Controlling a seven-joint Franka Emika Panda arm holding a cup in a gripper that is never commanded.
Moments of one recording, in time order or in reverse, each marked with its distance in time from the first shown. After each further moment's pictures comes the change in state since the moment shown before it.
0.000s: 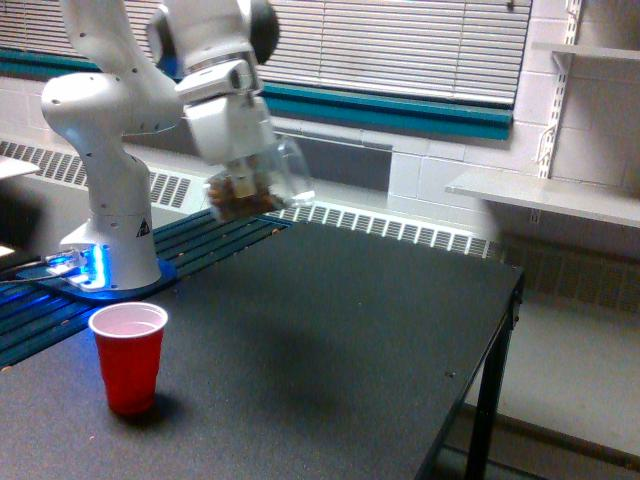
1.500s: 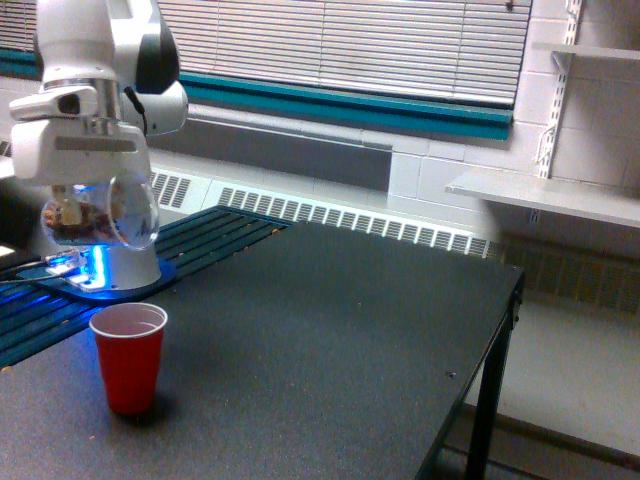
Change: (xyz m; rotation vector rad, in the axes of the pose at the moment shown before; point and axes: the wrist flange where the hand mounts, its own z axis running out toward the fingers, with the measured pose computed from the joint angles) arm -0.071 0.162 -0.013 -0.216 -0.030 0.154
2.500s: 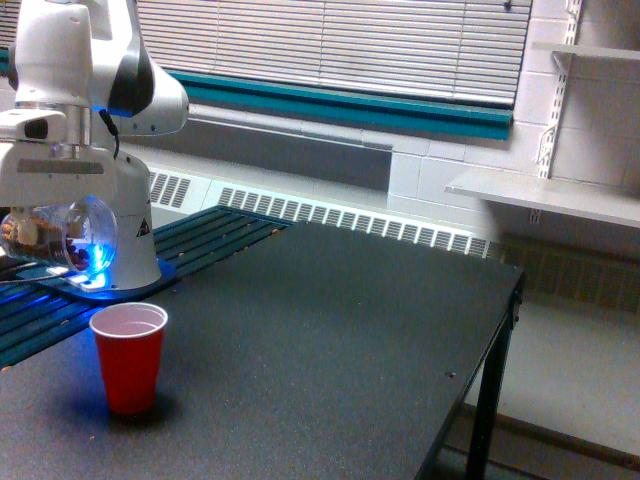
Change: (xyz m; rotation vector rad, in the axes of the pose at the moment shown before) arm -0.019 0.031 0.022 -0.111 -0.073 -0.019
